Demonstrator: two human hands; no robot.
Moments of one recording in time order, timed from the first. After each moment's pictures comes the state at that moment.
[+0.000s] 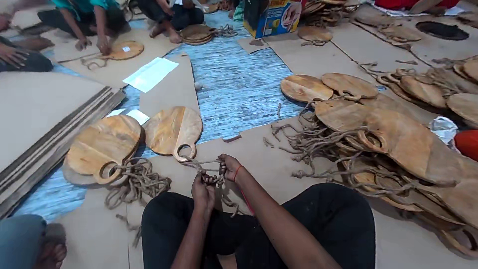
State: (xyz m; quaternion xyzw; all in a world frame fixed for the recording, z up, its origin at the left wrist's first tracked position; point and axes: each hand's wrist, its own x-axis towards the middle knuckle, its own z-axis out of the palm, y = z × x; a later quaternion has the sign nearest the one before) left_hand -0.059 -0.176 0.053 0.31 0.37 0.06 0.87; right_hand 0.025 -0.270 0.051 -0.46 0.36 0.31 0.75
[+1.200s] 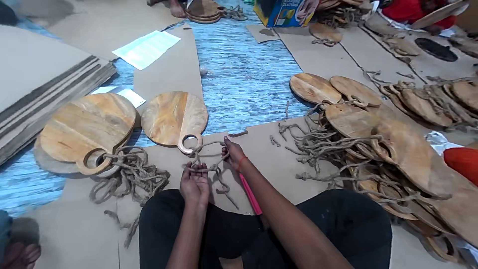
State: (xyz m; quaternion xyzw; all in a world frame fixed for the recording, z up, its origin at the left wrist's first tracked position) left_hand -0.046 -0.145 0.078 0.18 0.41 0.13 0.89; right_hand 0.060 -0.263 0.035 -0.62 0.28 0.24 0.70
